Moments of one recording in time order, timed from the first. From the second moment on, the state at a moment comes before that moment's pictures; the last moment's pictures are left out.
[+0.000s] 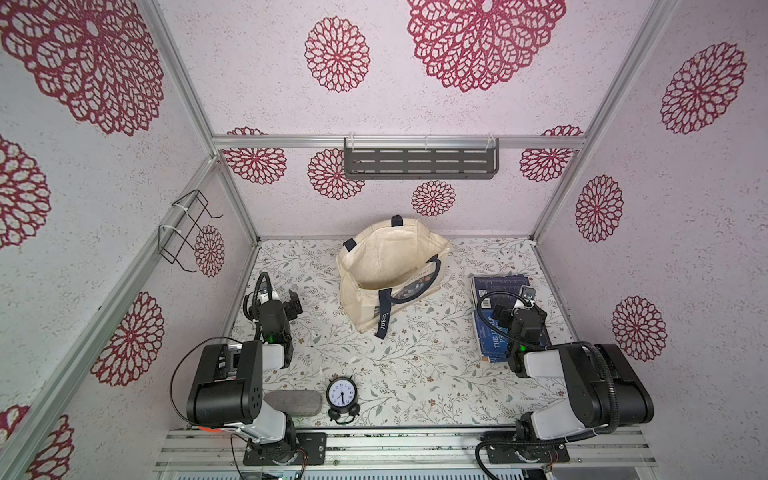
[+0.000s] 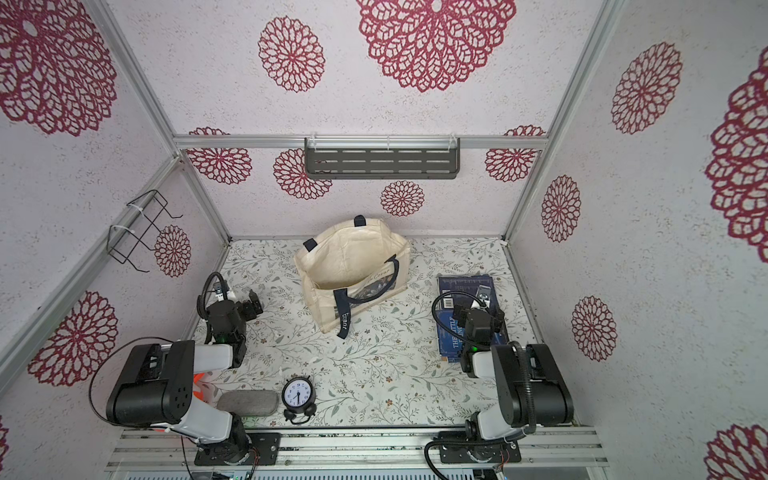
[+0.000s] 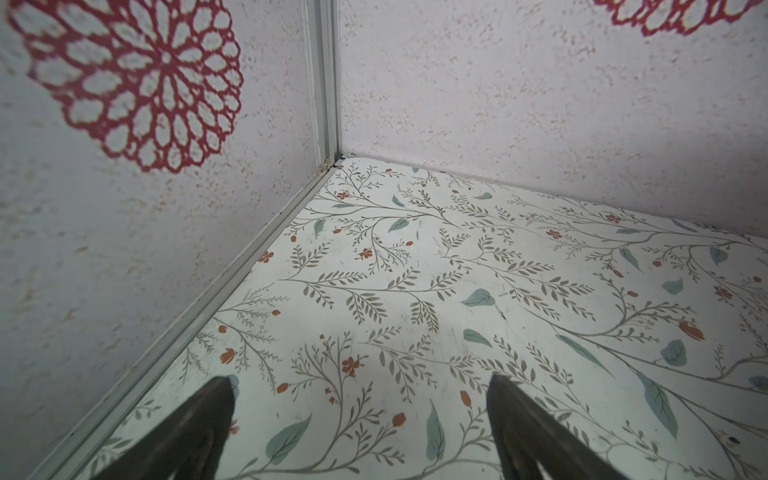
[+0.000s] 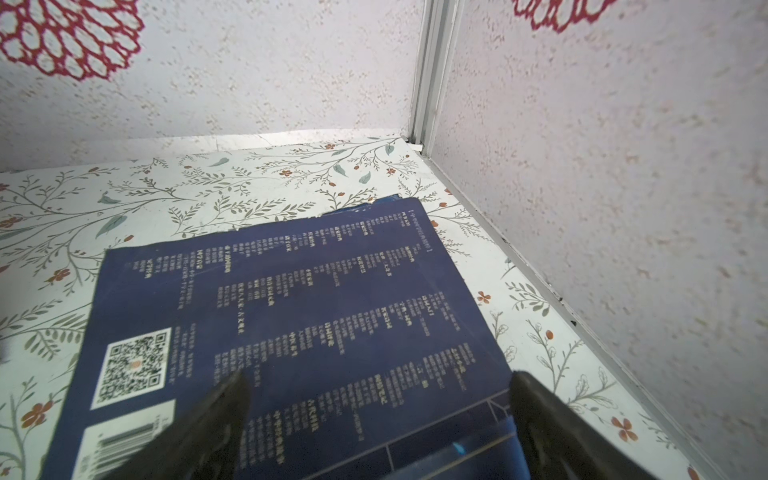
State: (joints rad) left arm 0.10 1.56 0.42 0.86 -0.31 -0.07; right arm 0.06 1.50 0.31 0.91 0.39 0.05
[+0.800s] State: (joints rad) left arm 0.09 1.56 0.42 0.88 -0.35 -0.07; right arm 0.06 1.50 0.31 0.91 0.39 0.05
